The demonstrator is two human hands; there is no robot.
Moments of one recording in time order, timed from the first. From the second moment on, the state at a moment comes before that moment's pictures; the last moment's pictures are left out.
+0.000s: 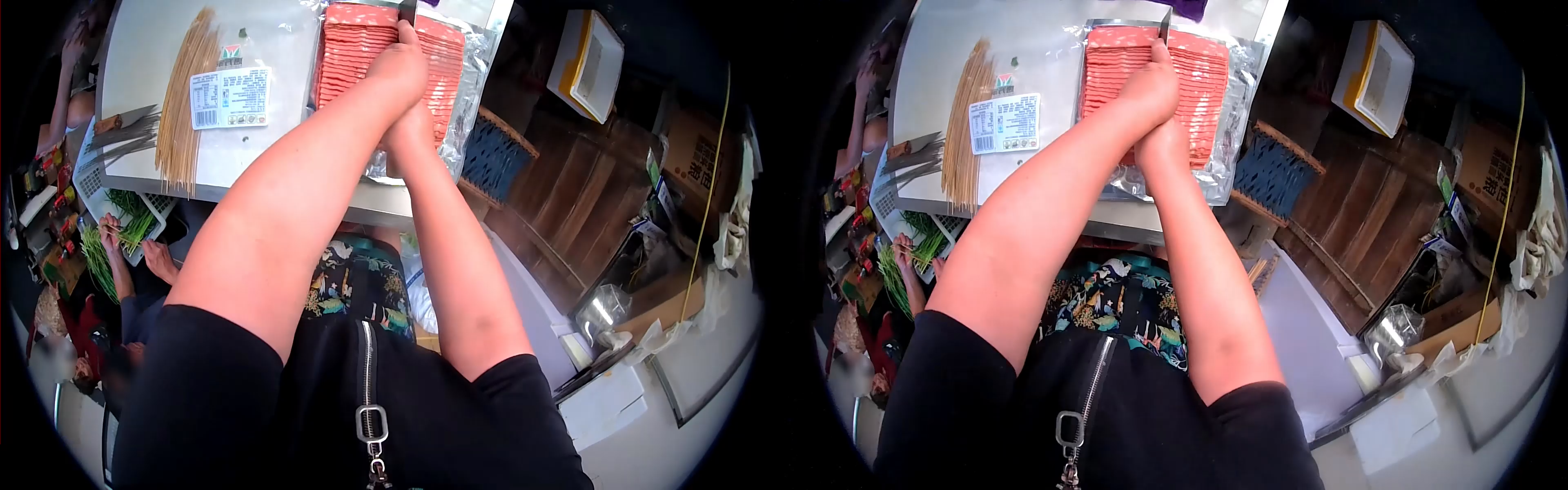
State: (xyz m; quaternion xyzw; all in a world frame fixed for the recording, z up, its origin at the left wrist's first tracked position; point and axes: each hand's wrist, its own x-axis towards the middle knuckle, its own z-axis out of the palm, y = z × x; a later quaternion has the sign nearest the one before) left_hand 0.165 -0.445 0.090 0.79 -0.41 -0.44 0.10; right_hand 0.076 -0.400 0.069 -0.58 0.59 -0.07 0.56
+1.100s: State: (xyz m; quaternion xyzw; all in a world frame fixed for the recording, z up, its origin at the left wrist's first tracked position) left_hand 0.193 -0.332 0.058 0.76 -0.61 -0.24 -0.03; right_hand 0.053 -0.352 0.152 -0.53 0.64 0.11 0.54
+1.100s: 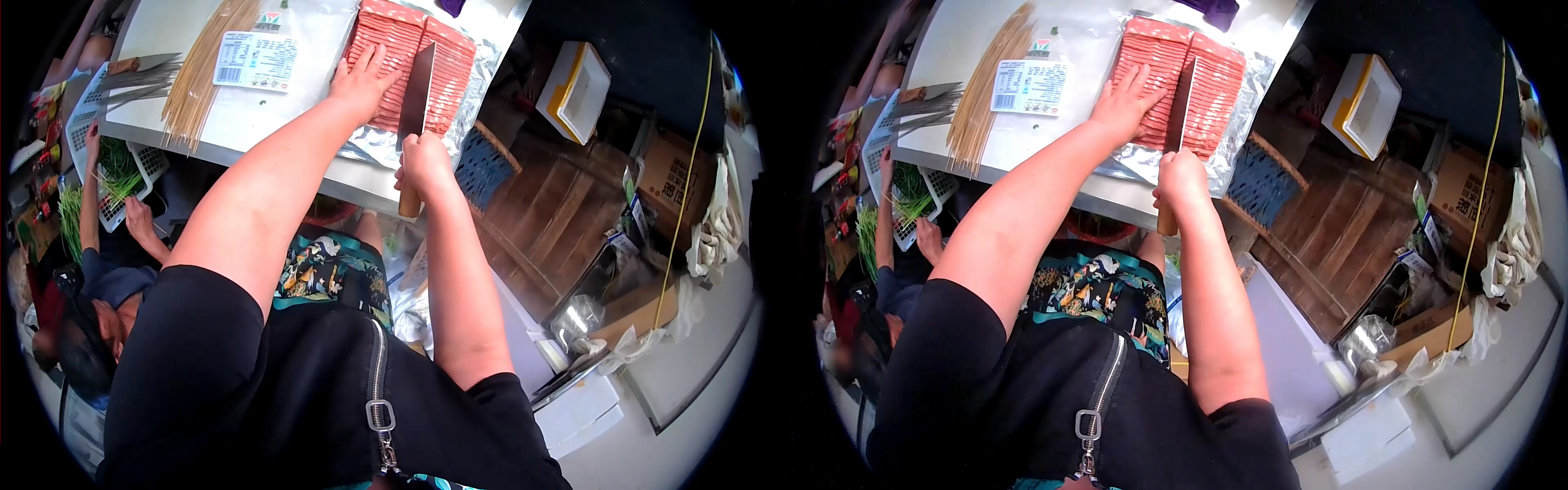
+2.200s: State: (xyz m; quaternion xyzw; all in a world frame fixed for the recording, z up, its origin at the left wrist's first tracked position) left_hand 0.196 -0.333 0.061 0.75 -0.61 -0.26 0.02; right_hand 0.018 -0.332 0.072 -0.66 0.65 0.04 0.37
